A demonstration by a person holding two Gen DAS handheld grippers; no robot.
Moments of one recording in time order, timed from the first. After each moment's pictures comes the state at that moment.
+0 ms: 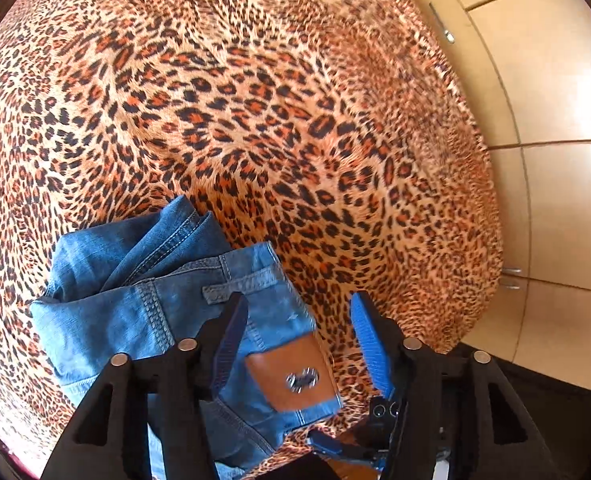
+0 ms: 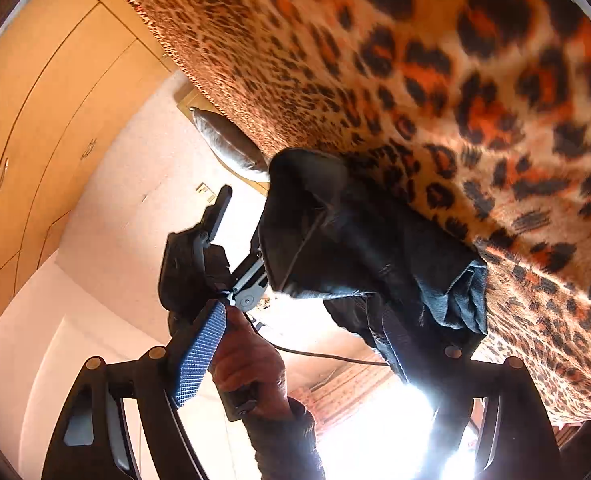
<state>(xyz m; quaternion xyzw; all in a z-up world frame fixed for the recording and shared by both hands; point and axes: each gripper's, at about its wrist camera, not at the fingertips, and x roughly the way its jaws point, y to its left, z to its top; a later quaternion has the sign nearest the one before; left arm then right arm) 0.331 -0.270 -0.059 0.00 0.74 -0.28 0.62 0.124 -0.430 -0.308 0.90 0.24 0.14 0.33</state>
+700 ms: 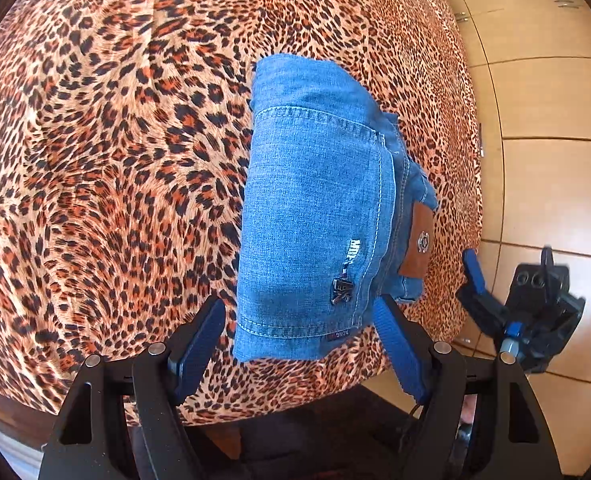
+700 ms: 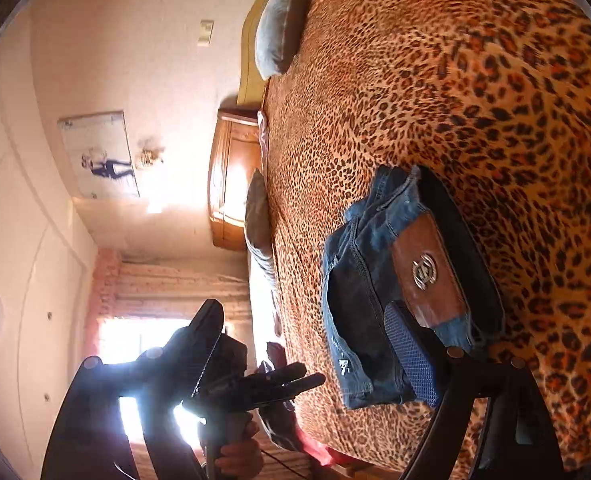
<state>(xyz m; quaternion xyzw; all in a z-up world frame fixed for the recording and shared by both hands) 0.194 -0.040 -0.073 -0.24 0.70 -0.14 0.65 0.276 -0.444 -0.159 0.53 0.47 0.29 0.64</state>
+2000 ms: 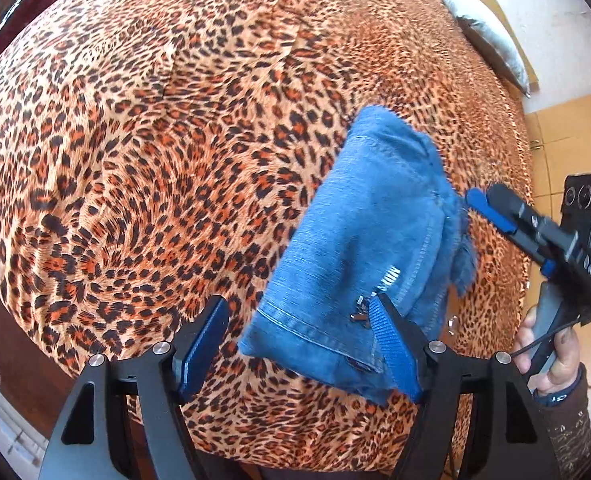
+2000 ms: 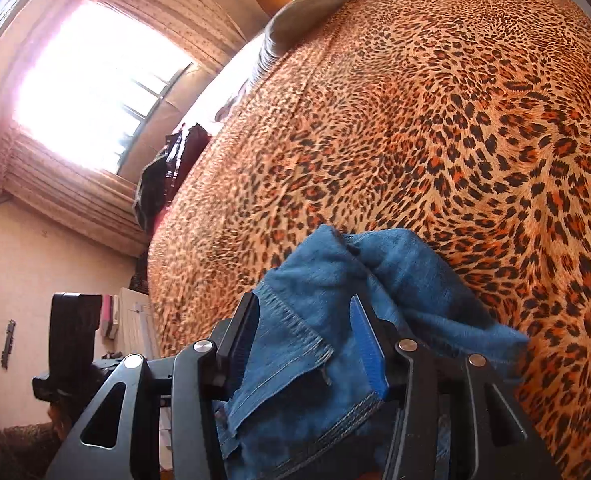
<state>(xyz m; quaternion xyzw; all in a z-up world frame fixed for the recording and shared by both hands) 0.114 -0.060 -0.068 -0.32 0.60 0.07 0.73 0.385 -0.300 -0.163 0.11 0.56 0.55 0.61</state>
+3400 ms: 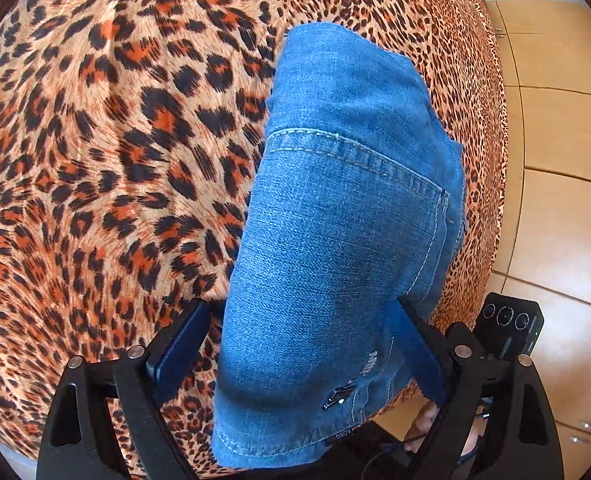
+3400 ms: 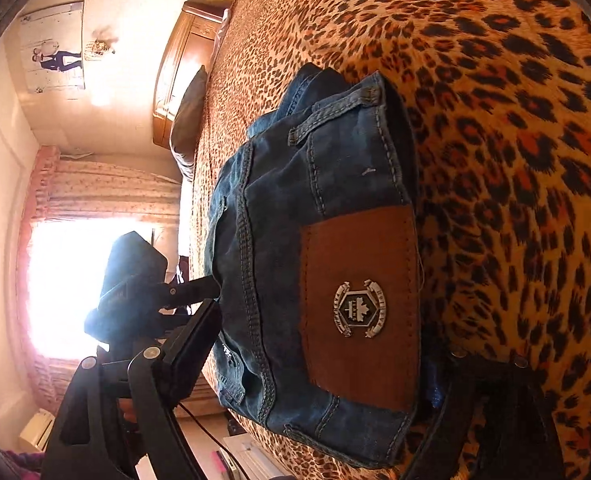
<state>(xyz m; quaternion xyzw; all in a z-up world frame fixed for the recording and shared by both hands) 0.255 -0.056 -0.180 -0.29 0.73 -0.13 0.61 0.260 -0.389 -0.251 0.42 0.59 0.29 0.62</state>
